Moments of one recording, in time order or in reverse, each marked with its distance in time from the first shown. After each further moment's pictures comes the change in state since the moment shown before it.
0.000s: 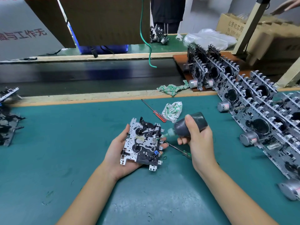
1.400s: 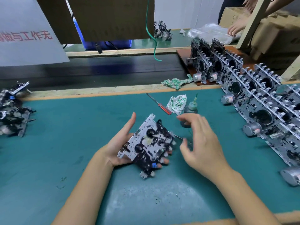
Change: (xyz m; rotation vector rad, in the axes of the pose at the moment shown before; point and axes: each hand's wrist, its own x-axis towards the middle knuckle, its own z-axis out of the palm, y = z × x) left_hand -0.022 0.016 -0.004 0.446 -0.029 -0.191; right_hand -0.038 -0.016 -0.014 -1.055 -0.328 -0.682
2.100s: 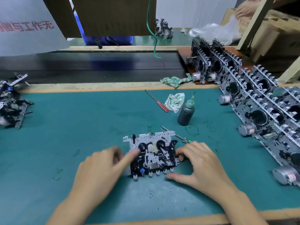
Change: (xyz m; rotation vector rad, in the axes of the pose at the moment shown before) left_hand -0.067 -0.045 0.035 1.493 1.012 0.141; right_hand -0.046 0.014 -0.002 -0.128 -0.215 -0.108
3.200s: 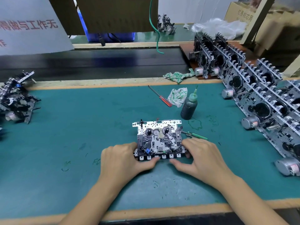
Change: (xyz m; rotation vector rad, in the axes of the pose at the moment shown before) left_hand 0.004 0.013 0.036 0.098 0.331 0.259; right_hand 0.002 -0.004 0.001 -0.078 0.025 -0.012
